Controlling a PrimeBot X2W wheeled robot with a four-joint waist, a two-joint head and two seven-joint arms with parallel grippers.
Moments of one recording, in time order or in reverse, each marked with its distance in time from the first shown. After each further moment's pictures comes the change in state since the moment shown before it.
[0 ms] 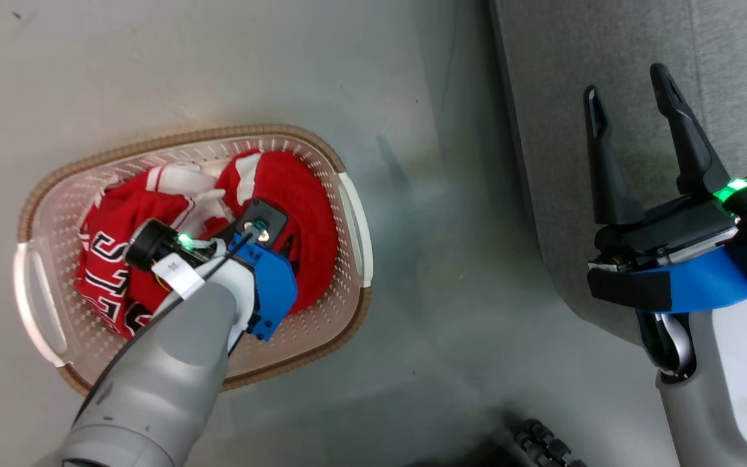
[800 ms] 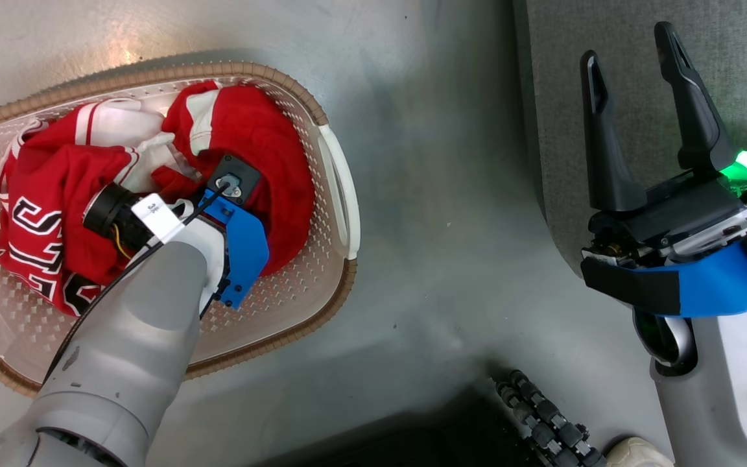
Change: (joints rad) left arm -0.114 0.060 -0.105 0.024 -0.094 0.000 0.173; right arm -0.040 0.014 0.034 -0.107 0.015 0.000 0.000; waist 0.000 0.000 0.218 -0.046
